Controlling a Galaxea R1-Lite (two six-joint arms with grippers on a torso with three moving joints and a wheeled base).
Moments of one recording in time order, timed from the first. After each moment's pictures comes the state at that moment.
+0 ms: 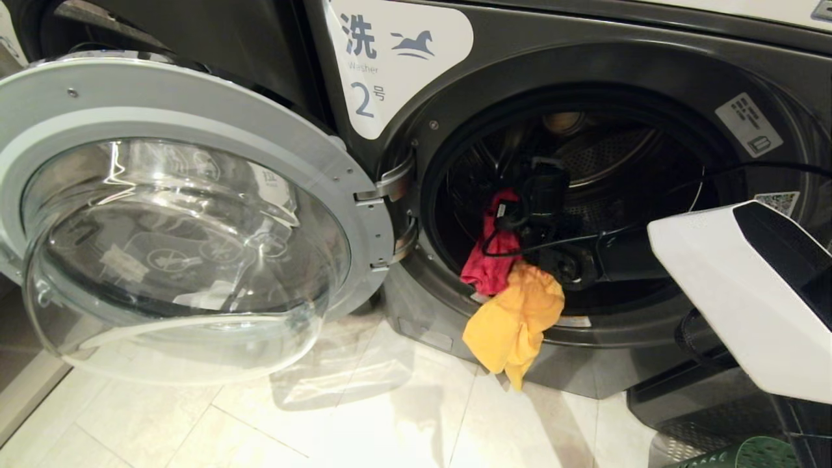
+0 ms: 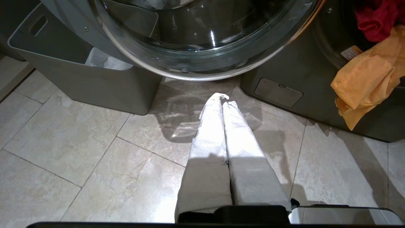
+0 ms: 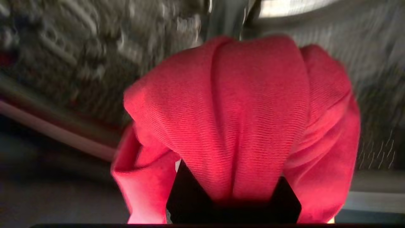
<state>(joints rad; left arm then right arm) 0.00 0.00 0.00 -0.01 0.01 -0.04 0.41 2.36 -1.77 -0.54 -0.58 0.17</state>
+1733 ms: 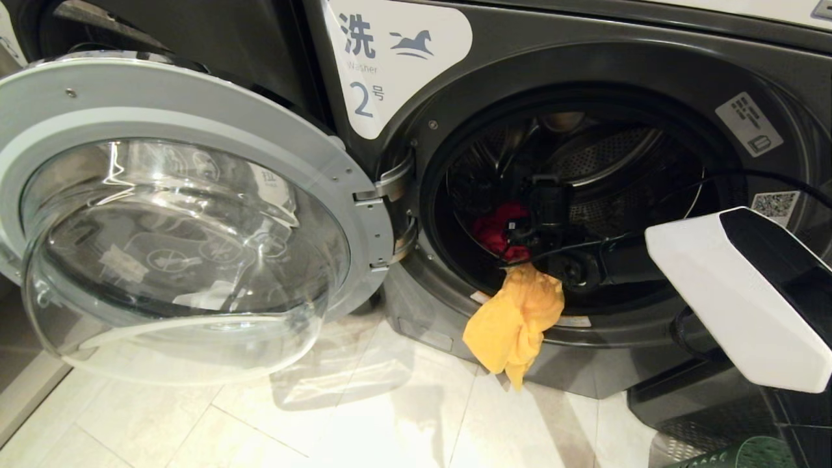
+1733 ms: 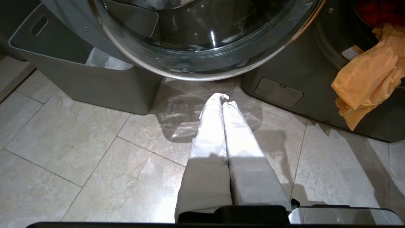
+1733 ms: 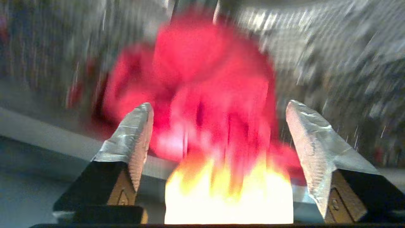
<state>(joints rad) 0.00 0.00 0.00 -0.01 0.01 -0.04 0.36 2.37 -1.73 -0.44 -0.54 0.10</state>
